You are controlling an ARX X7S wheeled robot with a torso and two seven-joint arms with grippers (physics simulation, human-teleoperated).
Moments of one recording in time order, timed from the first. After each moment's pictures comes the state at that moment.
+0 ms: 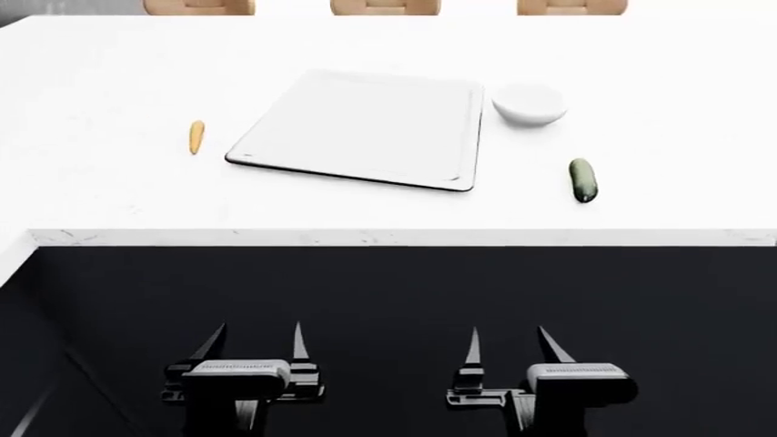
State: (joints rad) left arm 0.00 -0.10 0.10 0.02 -0.11 0.02 -0.11; right arm -0.01 0.10 -0.12 0.00 0.11 -0.03 0.11
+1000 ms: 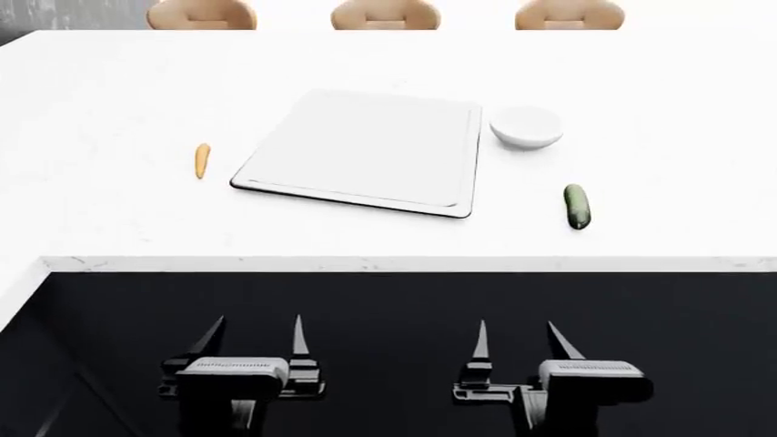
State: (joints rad) left arm 0.01 -0.15 0.15 0.09 -0.16 0.01 -0.15; right arm -0.02 0.15 -0.15 -0.09 0.17 0.01 0.16
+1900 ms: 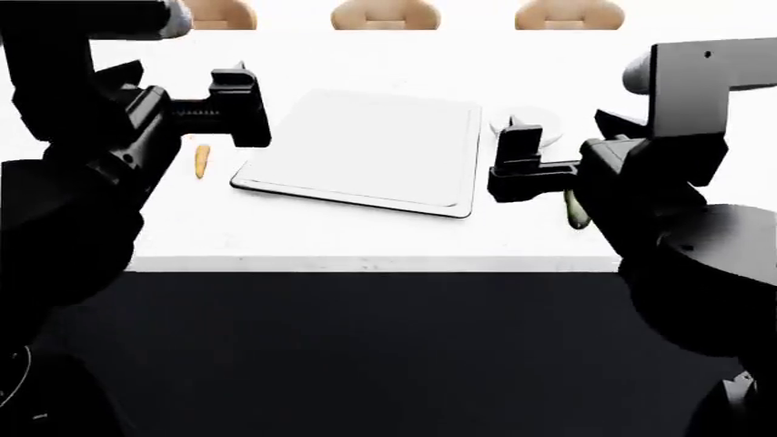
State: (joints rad) left arm -1.06 -0.30 -0.09 0.49 -0.93 -1.44 -0.59; right arm 0.98 0.37 0.06 -0.50 1.24 1.43 0.79
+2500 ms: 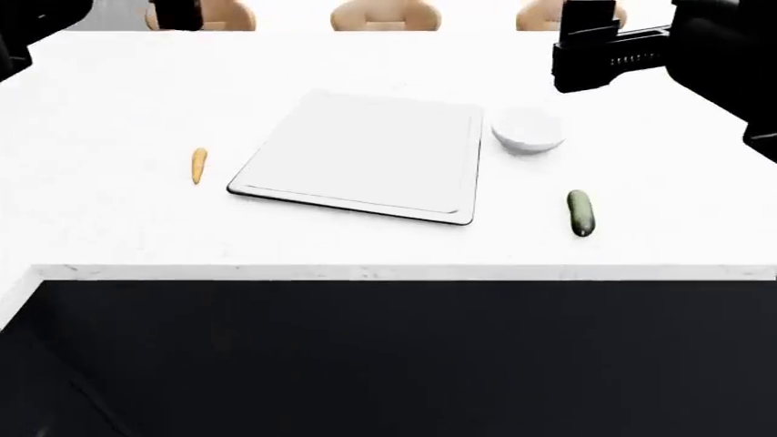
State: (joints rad) left arm -1.61 -0.46 0.18 -0.03 -1.09 -1.53 -0.68; right arm 1.51 0.54 -0.15 -0.10 1.67 1.51 1.07
